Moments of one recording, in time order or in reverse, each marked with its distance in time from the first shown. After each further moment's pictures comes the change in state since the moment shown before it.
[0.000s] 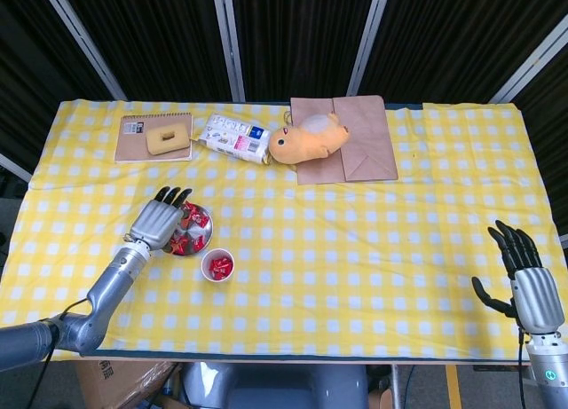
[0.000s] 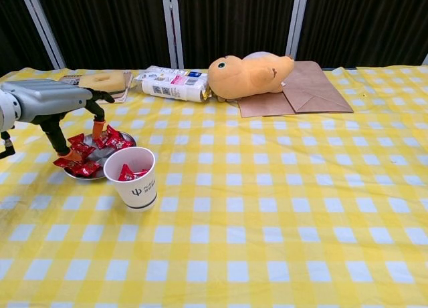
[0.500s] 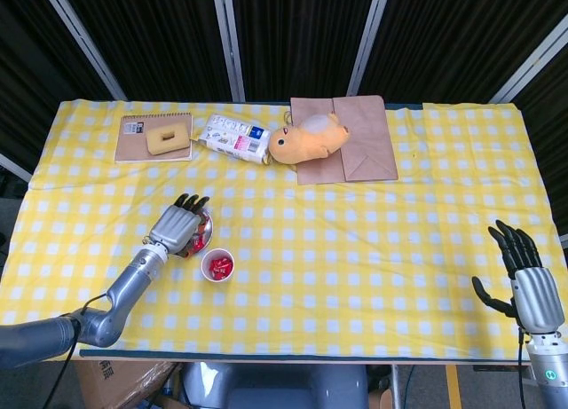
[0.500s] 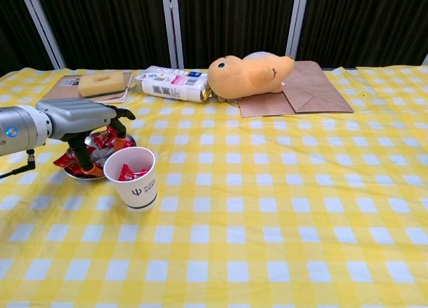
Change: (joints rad) left arm -0.032 -0.105 -0.004 0.107 0.017 -0.065 -0.013; right arm 0.000 0.002 0.001 -0.002 0.004 -0.003 0.007
